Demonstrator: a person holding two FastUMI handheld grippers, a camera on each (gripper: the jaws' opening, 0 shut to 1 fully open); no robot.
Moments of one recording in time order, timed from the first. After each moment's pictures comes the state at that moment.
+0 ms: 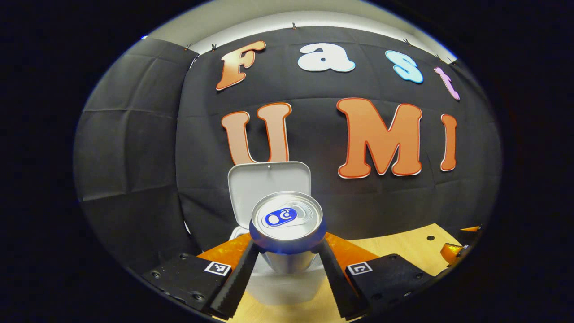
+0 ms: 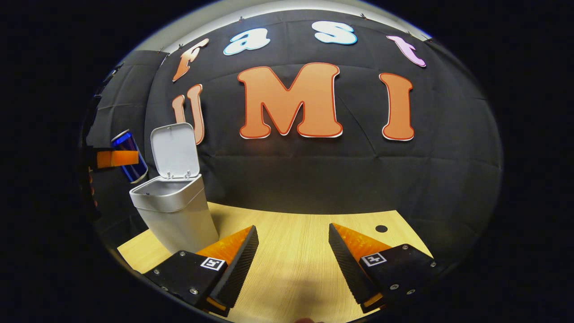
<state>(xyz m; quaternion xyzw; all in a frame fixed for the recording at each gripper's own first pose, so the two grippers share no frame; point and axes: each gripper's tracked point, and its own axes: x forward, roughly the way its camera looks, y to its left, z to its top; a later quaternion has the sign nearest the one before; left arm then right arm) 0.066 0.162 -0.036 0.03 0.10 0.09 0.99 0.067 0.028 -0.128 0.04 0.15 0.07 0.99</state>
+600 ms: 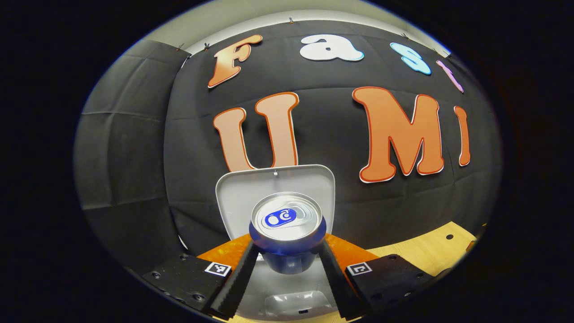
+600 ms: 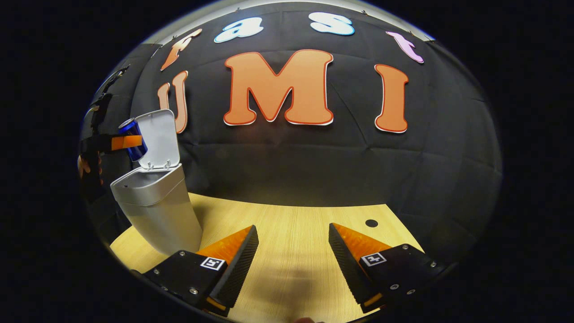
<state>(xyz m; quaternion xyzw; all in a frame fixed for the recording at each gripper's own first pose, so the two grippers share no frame) 0.165 0.197 -0.069 0.05 0.08 0.09 0.99 0.087 0.014 -0.150 0.02 0.19 0.03 0.98</state>
